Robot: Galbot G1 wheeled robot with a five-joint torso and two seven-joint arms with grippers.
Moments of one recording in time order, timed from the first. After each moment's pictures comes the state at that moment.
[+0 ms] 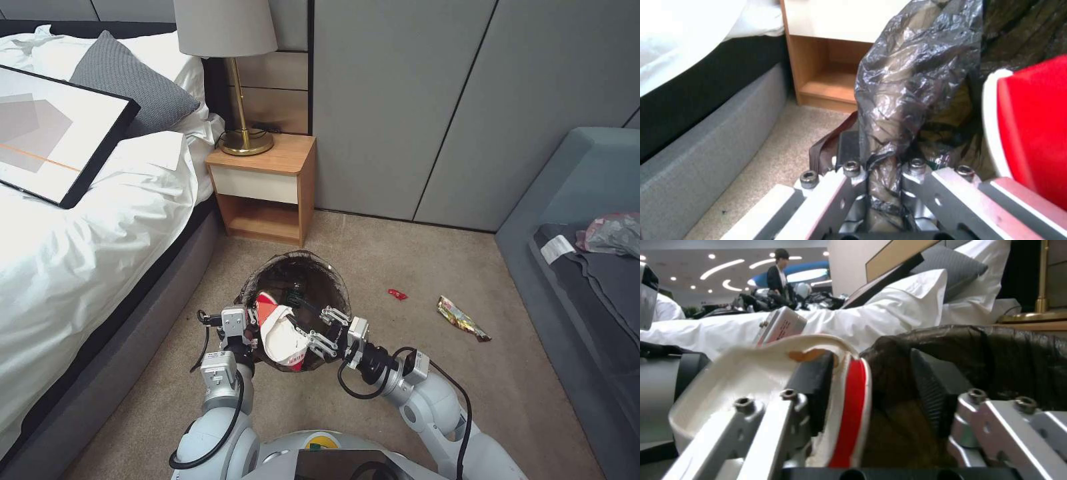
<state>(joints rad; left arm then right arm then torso) 1.73 -1.52 -0.26 -2.37 0.01 0.33 -0.34 -1.45 1.19 0.22 2.03 0.47 0.21 -0.67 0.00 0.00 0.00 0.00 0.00</state>
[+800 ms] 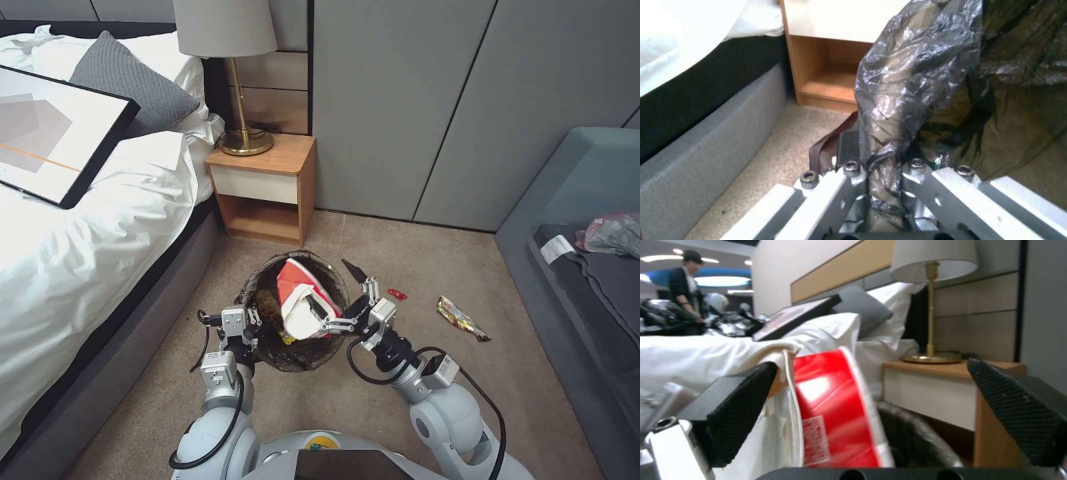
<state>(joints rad) 1.73 -1.52 -0.26 -2.37 0.01 0.33 -0.34 -1.54 1.23 0.29 2.20 0.31 0.24 -0.36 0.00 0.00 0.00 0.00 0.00</state>
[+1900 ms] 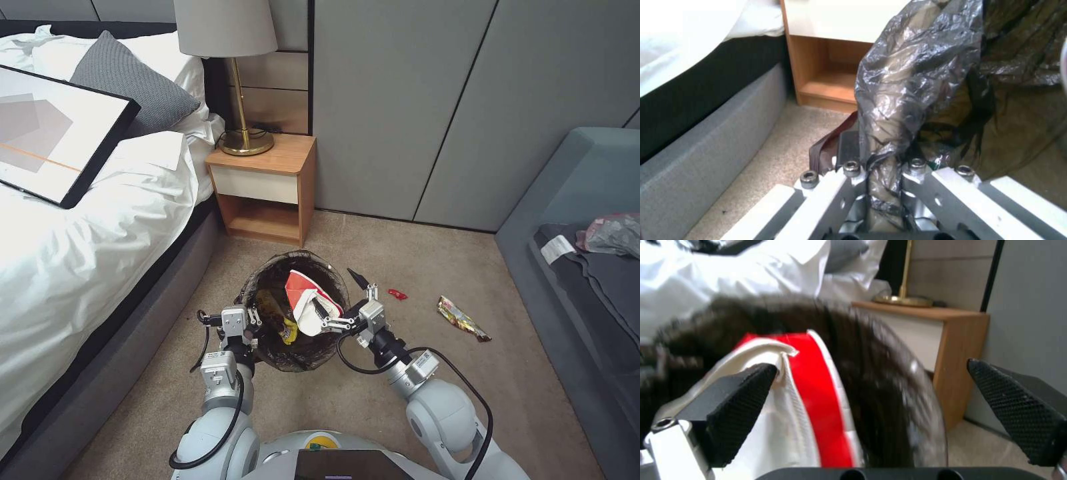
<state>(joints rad) 1.73 -1.52 -0.26 -2.37 0.01 0.33 -0.34 -1.54 1.22 0.29 2.13 0.14 0.14 -0.24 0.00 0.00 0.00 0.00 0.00</state>
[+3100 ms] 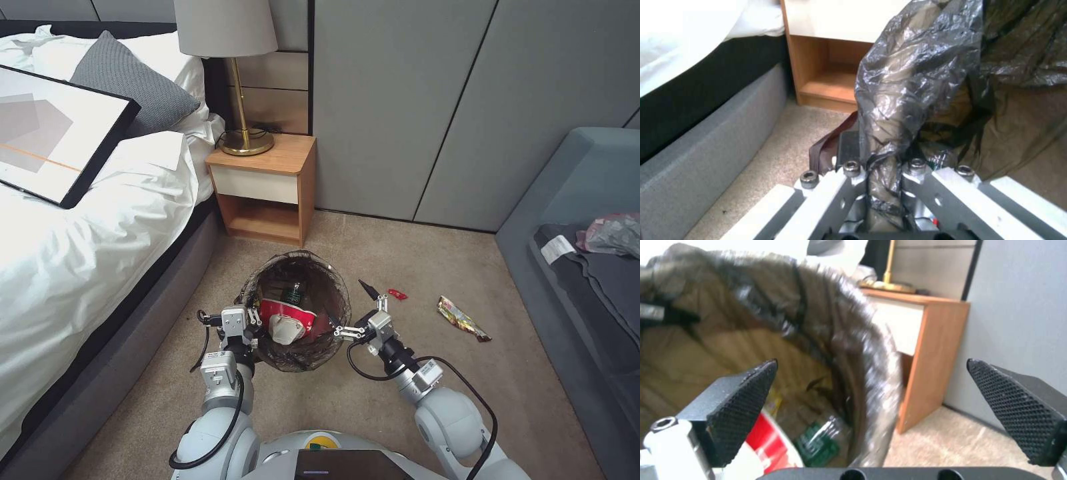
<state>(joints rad) 1.73 -1.52 -0.26 -2.37 0.01 0.33 -0.34 -1.58 1.22 0.36 2.08 0.12 0.22 -0.25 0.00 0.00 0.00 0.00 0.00</state>
